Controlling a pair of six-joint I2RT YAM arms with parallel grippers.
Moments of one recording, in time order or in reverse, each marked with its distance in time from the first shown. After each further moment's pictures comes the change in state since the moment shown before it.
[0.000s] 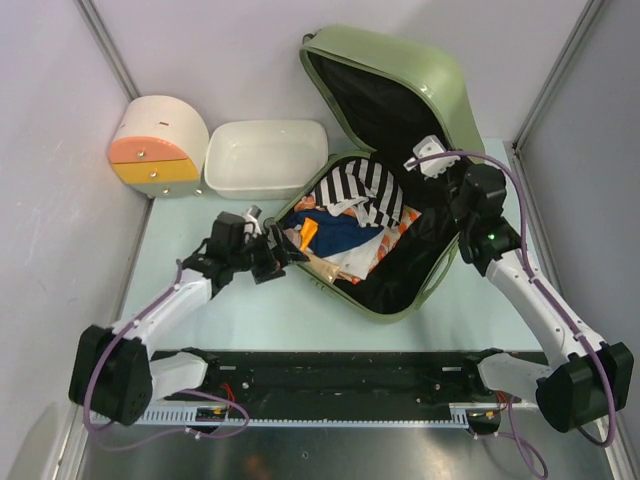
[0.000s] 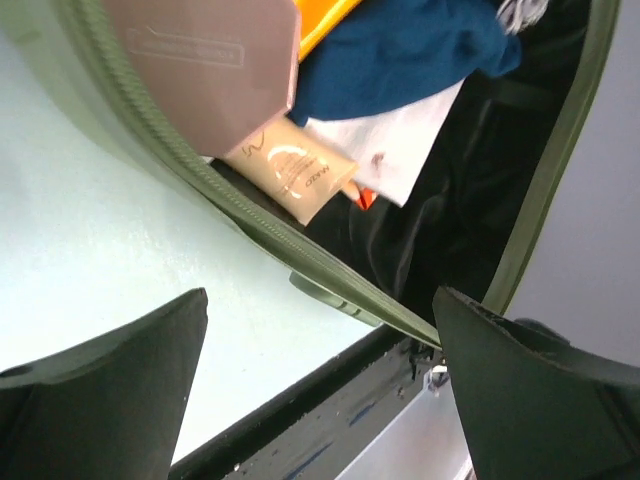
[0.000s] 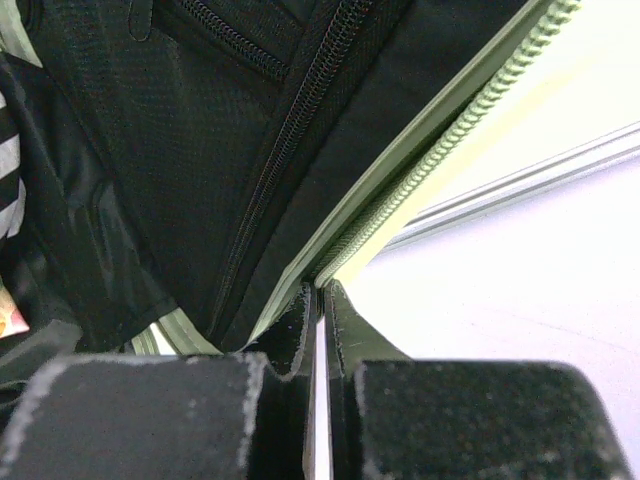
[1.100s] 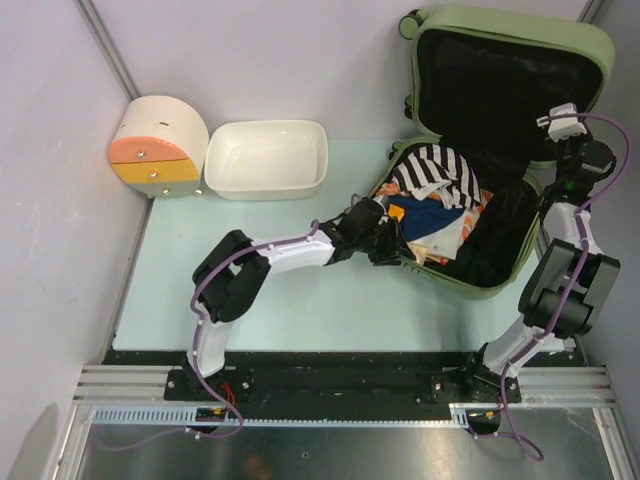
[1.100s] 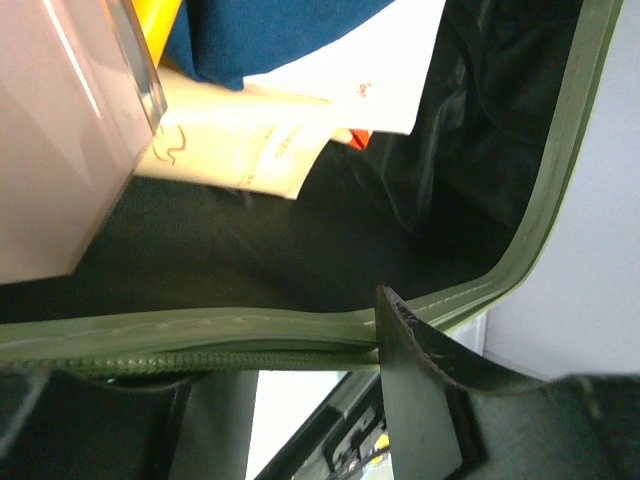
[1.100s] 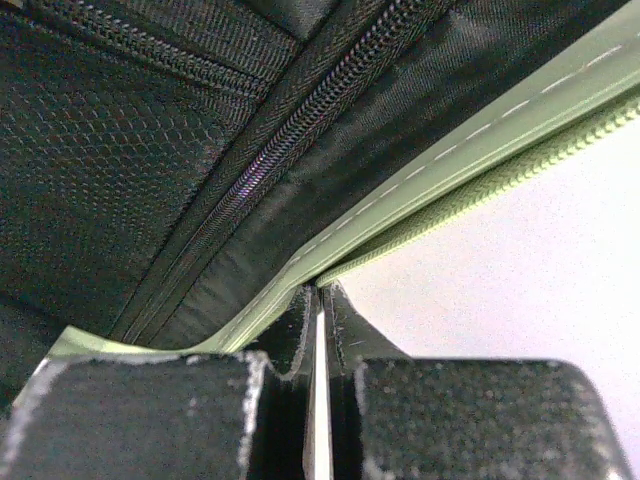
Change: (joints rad) left arm -0.554 0.883 0.739 0.203 -0.166 -0.186; right arm -0.789 0.504 0.178 0.492 -0.408 0.143
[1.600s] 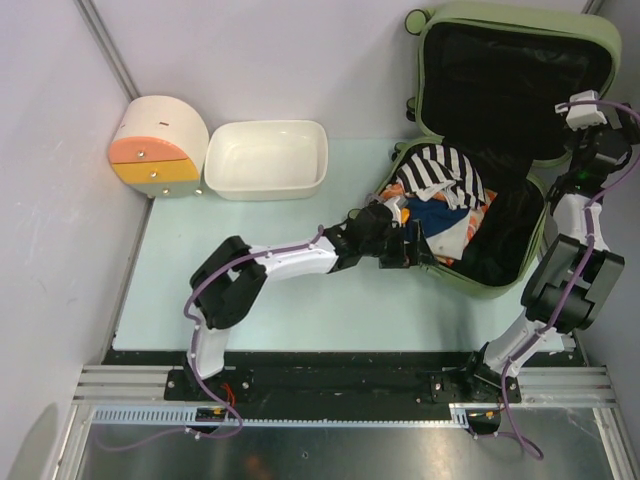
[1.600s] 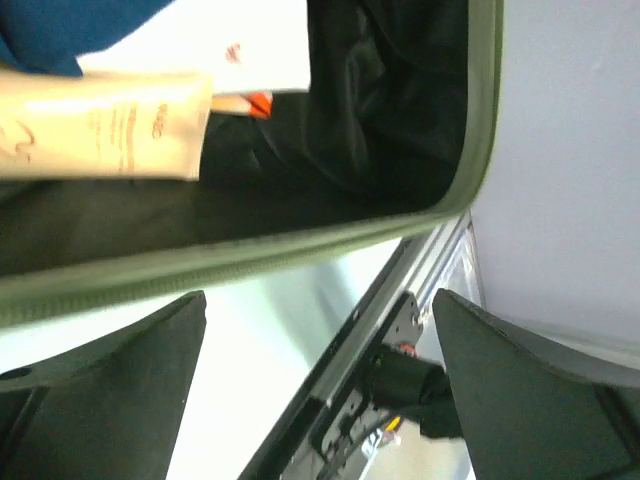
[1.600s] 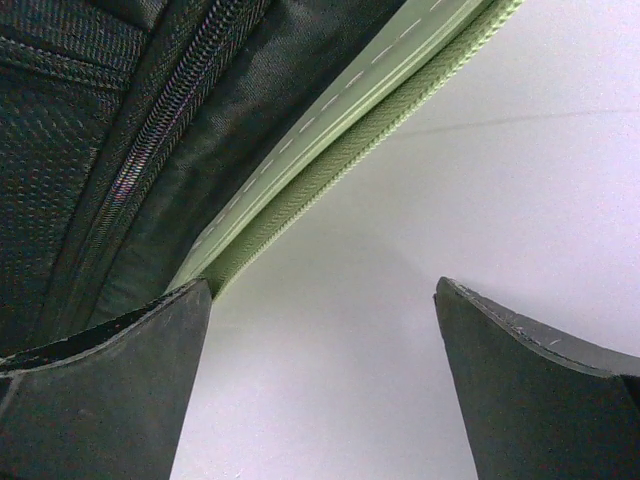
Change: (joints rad) left arm -0.069 0.001 0.036 0.095 -0.007 0.063; right arm -0.041 0.104 0.162 -0.002 0.089 -0.011
